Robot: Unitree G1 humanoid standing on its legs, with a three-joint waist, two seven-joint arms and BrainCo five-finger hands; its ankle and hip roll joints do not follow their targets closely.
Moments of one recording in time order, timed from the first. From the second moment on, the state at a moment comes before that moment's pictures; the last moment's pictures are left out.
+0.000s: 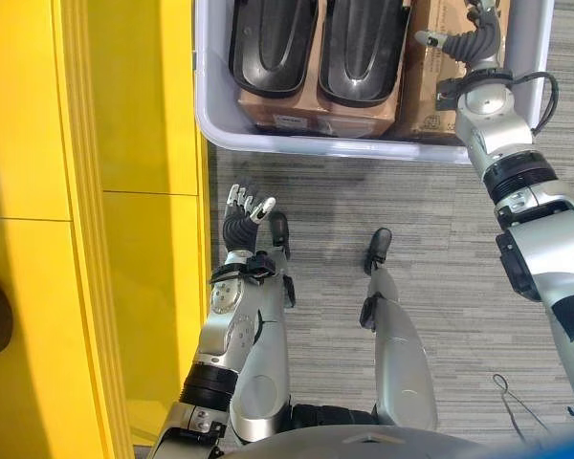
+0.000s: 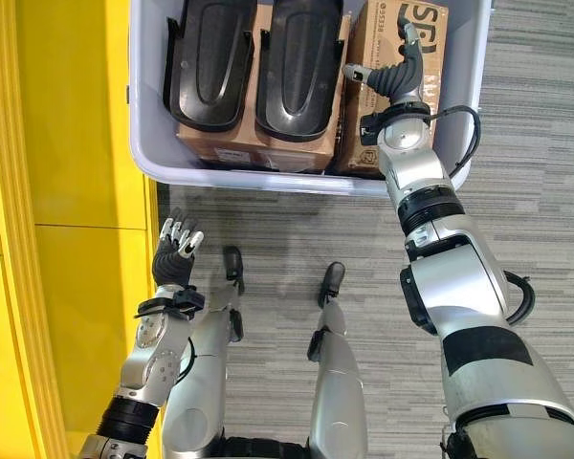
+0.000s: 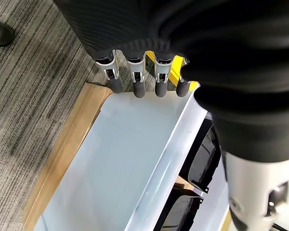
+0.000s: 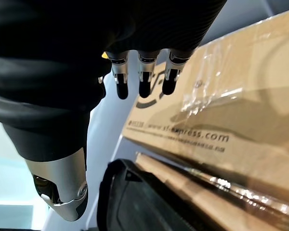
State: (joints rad) left arm -0.13 0.09 -0.13 0.06 -0.54 -0.18 0.21; right arm -1.33 -0.47 0.34 1.04 0.33 -0.07 -0.34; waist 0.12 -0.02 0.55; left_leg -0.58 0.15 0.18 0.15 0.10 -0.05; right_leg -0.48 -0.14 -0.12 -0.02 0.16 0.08
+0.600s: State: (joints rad) left arm -0.13 0.09 -0.12 0.05 -0.56 -0.19 0.24; right arm -1.34 -0.39 0.35 1.04 0.33 -0.07 -0.36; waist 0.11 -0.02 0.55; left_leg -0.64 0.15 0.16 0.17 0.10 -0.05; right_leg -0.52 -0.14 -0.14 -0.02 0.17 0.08
